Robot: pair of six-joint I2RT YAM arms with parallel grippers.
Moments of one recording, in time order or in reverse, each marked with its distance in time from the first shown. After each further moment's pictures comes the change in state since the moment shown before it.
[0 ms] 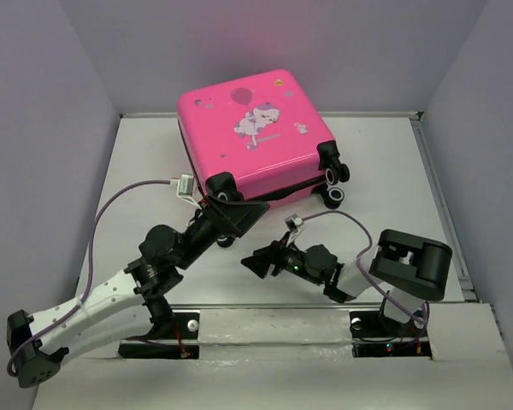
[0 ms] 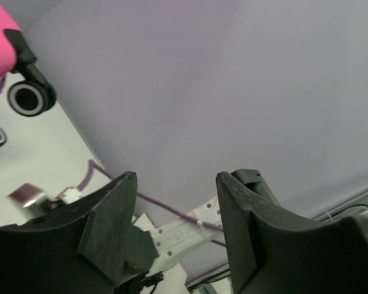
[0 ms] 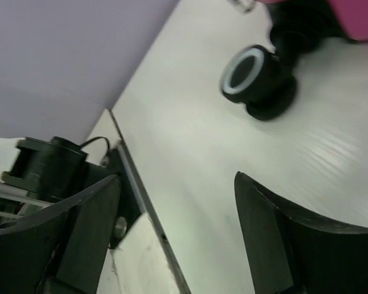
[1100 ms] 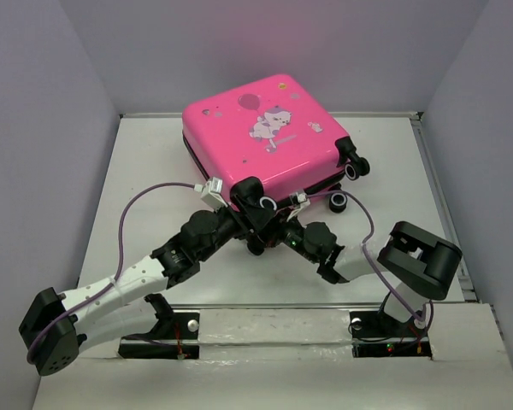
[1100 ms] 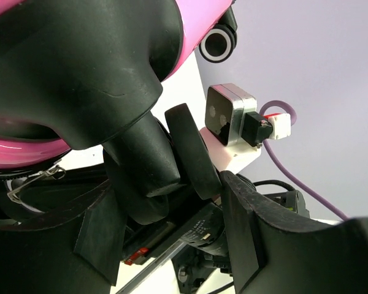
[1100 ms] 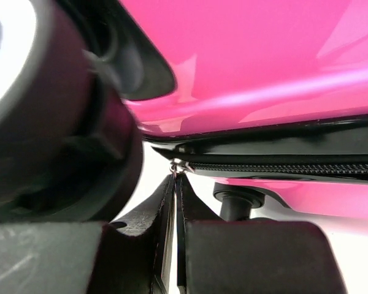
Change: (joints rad) left arm 0.100 0.189 -0.061 -0.211 -0.051 -0.030; right arm -0.161 -0.054 0.098 -0.118 0.029 -0.142
